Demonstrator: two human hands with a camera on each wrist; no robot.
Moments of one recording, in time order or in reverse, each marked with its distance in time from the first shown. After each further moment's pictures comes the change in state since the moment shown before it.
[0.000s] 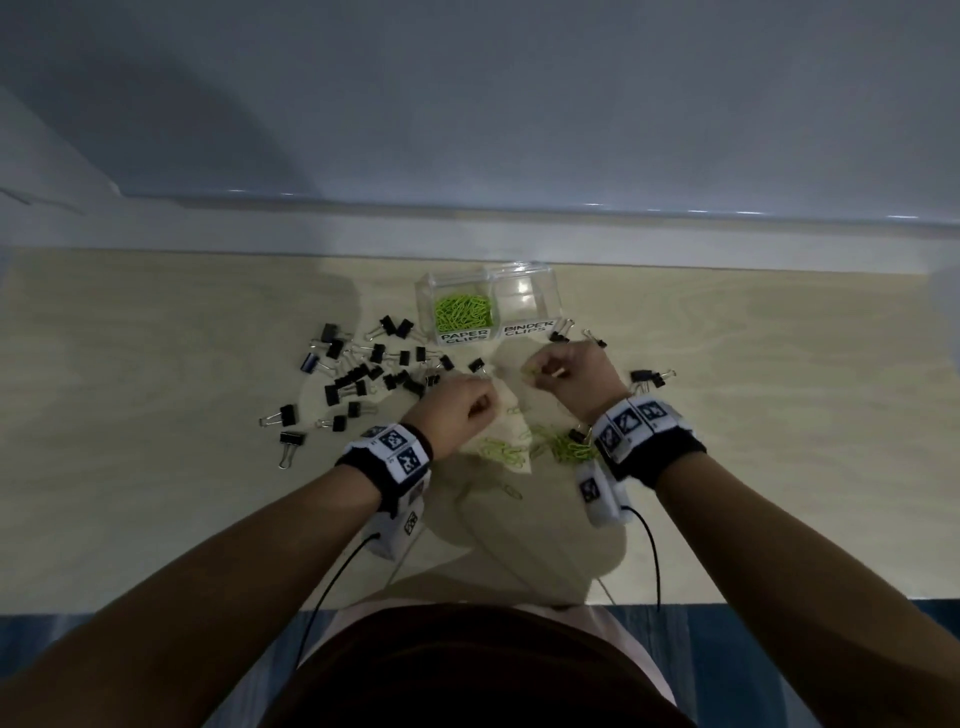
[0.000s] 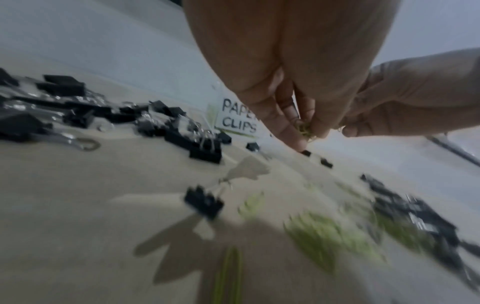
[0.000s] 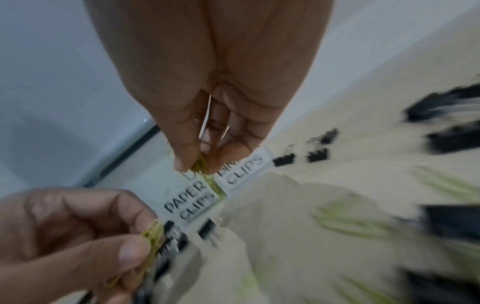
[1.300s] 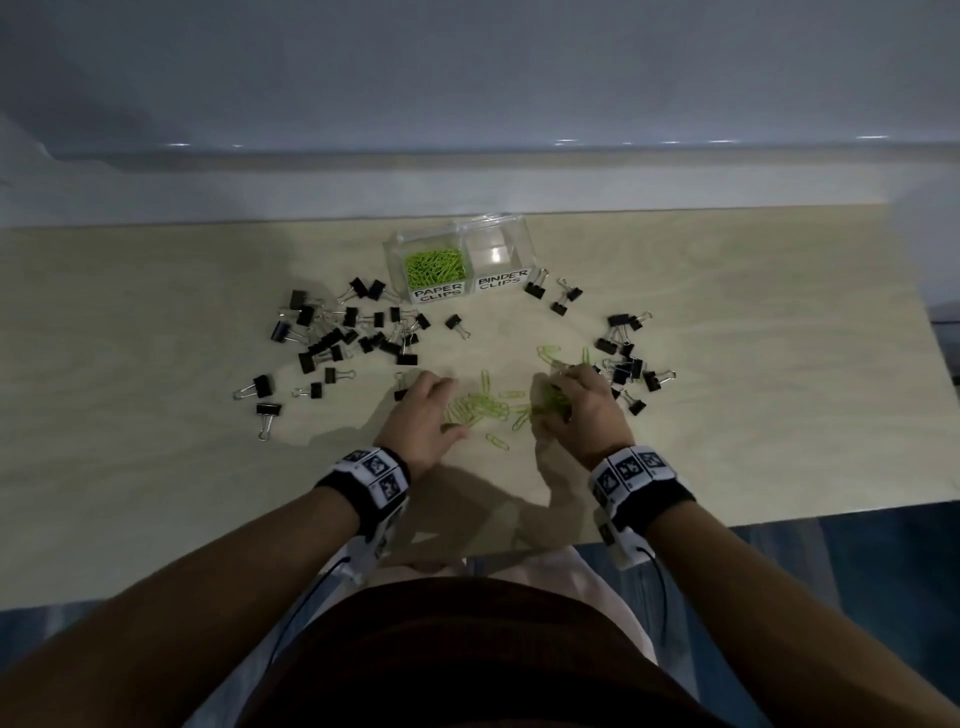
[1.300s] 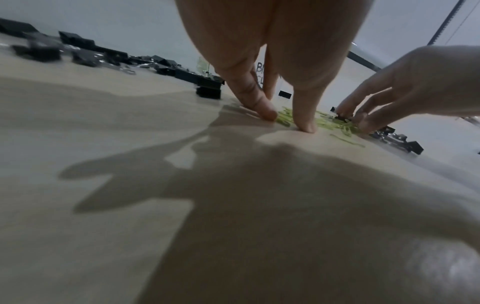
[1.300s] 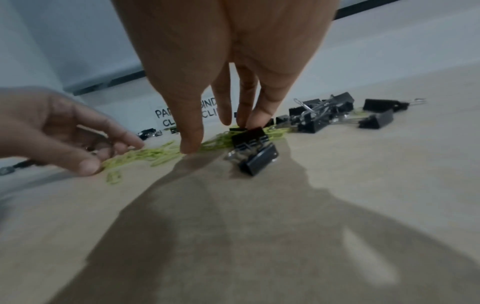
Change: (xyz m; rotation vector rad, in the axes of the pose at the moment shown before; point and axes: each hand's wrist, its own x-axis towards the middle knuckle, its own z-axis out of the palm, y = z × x) left_hand -0.049 -0.020 0.046 0.118 -0.027 -0.121; right_hand -0.092 0.067 0.038 -0.383 0.169 0.030
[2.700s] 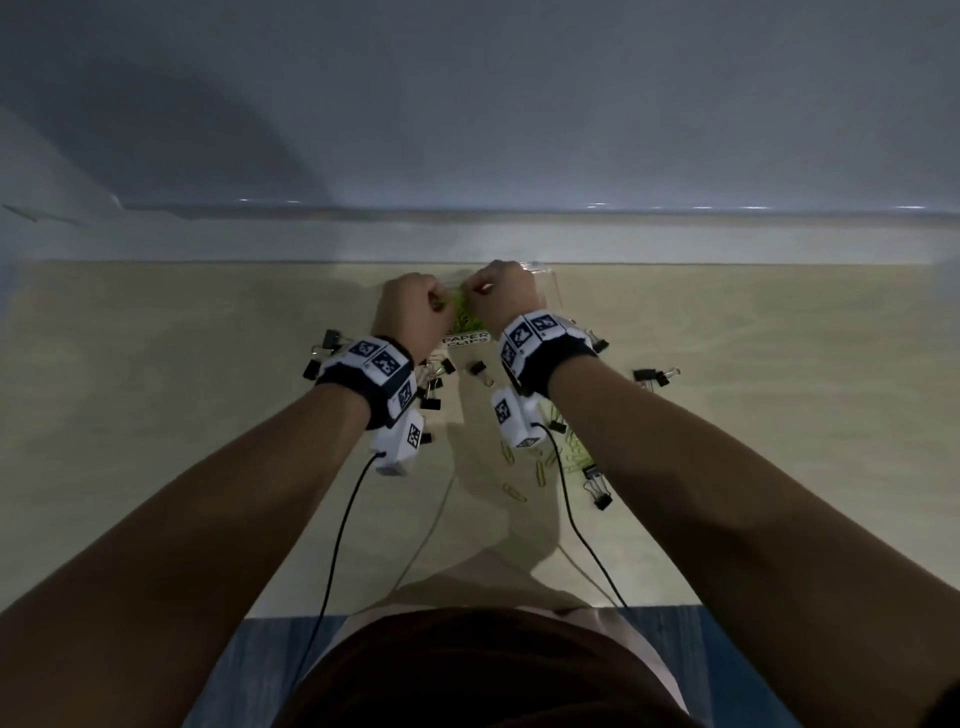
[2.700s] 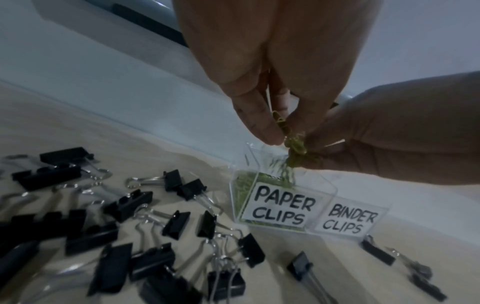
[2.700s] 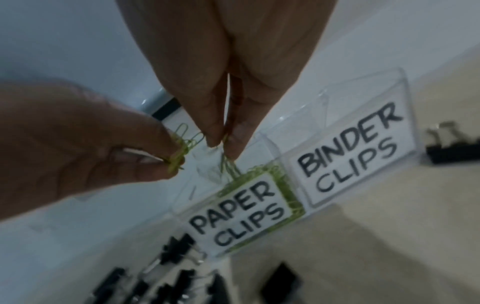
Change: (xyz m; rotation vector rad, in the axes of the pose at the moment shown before) left_hand 0.100 0.016 -0.129 -0.155 0.459 -0.109; right_hand 0.183 -0.144 -0.027 0.276 0.000 -0.023
